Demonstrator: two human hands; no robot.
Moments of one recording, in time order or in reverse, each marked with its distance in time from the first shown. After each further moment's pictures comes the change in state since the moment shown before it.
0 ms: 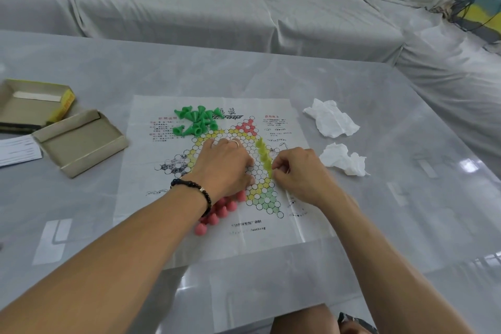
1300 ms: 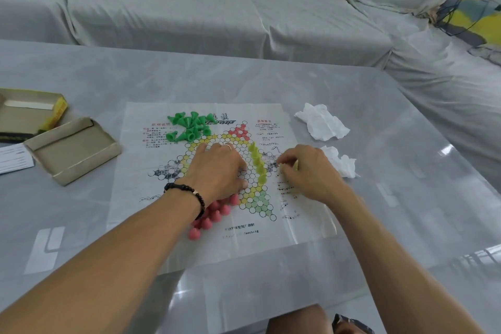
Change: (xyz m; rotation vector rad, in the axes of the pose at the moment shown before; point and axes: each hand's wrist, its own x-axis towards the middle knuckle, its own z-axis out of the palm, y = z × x) left_hand 0.000 0.002 -0.004 -0.031 -0.015 -0.010; right_hand -0.006 0.014 -0.022 0.009 0.043 0.022
